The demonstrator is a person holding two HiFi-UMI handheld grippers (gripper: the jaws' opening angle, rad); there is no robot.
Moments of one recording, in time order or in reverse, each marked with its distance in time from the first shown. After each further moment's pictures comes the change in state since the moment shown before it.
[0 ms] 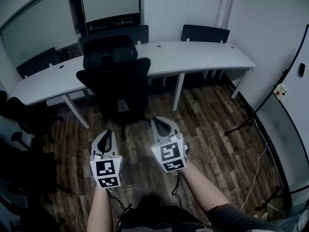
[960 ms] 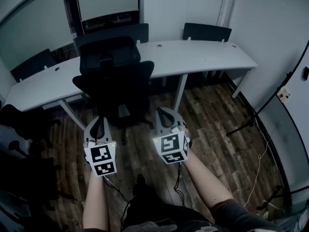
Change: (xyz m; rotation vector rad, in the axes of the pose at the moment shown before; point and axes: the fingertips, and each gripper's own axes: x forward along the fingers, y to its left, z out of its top) left arm 0.110 0.083 0.025 0.064 -0.014 0.085; right arm 0.103 -0.046 0.001 -0.084 0.049 -0.108
